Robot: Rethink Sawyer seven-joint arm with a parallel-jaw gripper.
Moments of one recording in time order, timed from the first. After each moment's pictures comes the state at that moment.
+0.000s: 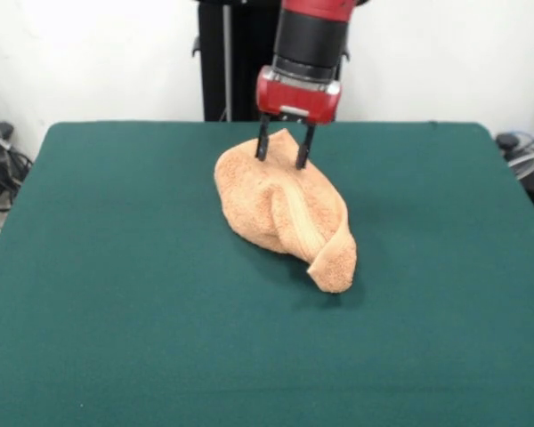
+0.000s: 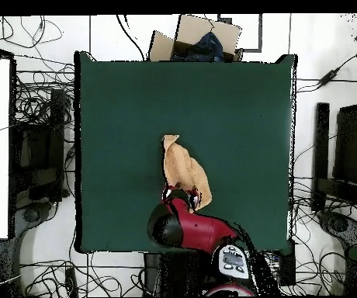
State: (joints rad) arm -0.17 -0.60 -0.15 2.07 -0.11 -0.17 1.77
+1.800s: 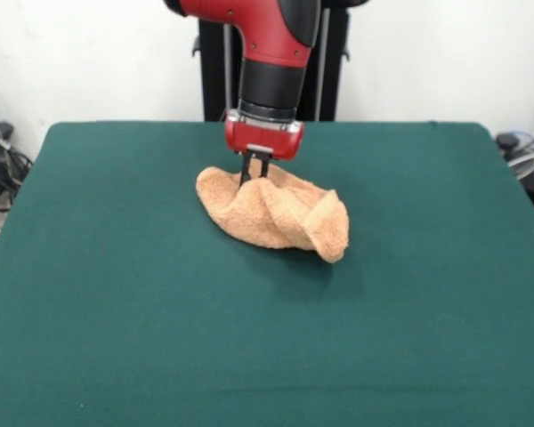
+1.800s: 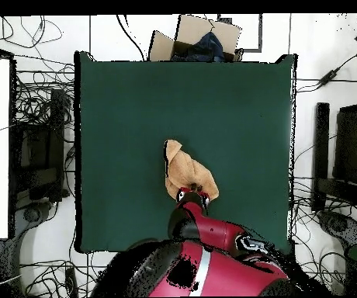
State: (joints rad) arm -0.30 -0.41 -0.11 2.04 -0.19 -0.41 1.77
